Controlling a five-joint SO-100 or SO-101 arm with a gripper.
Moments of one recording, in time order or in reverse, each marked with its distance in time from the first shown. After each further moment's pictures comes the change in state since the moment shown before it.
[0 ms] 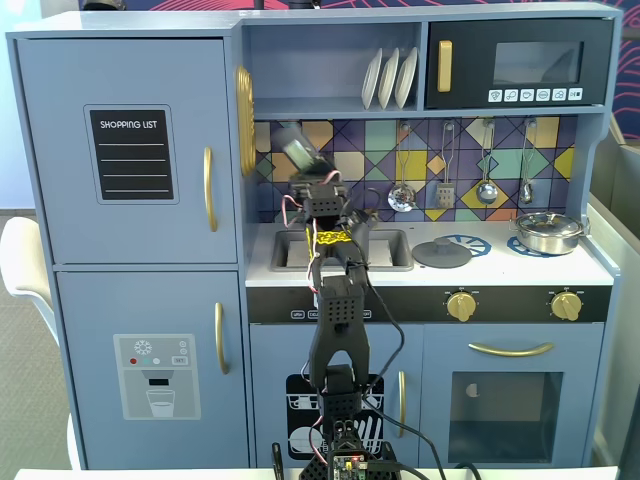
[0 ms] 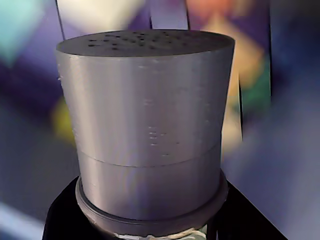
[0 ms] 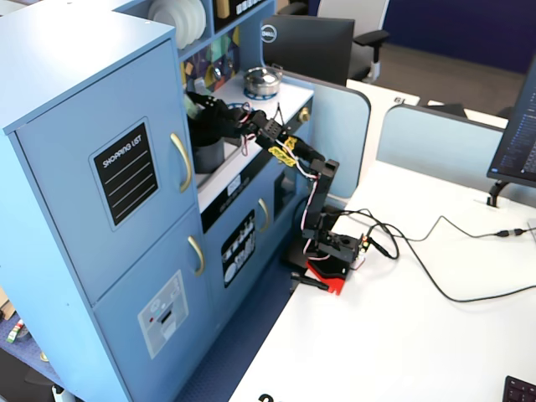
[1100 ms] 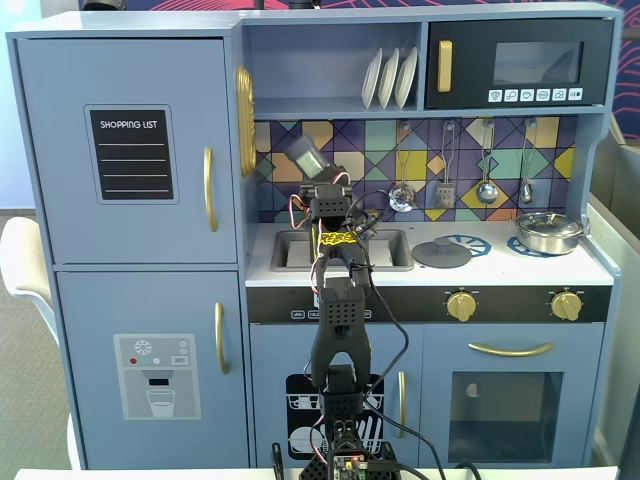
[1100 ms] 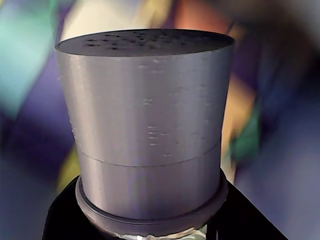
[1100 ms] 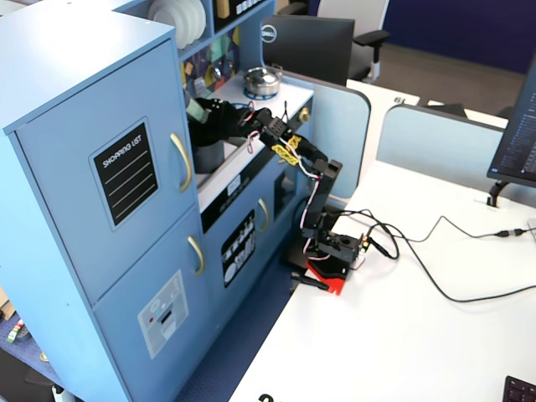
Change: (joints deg) arm 4.6 3.6 4.2 10.5 2.4
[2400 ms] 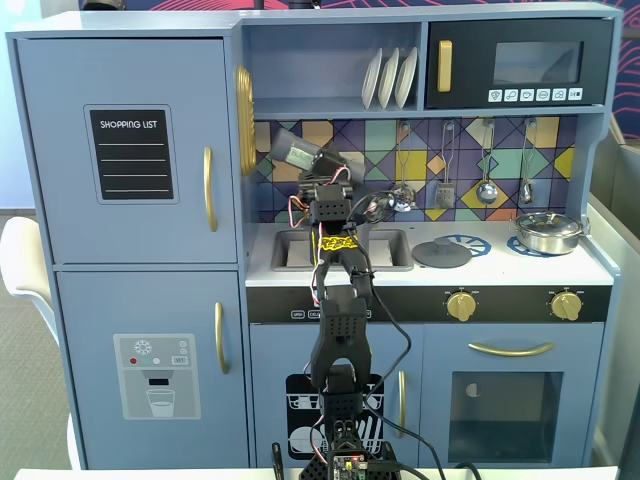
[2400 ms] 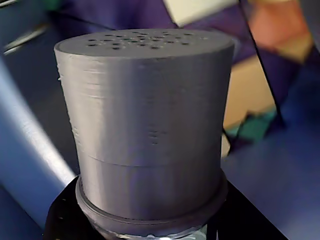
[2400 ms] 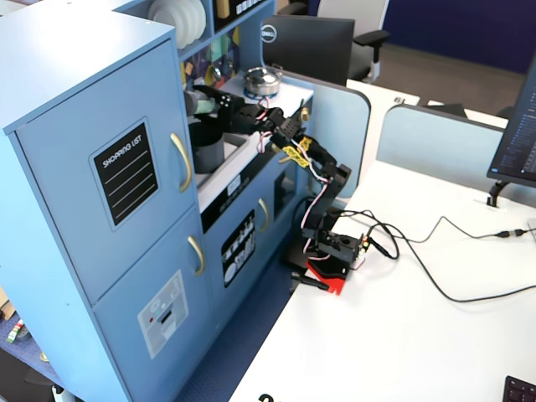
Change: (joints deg) arm -1.3 7.3 3.3 -5.3 -22.2
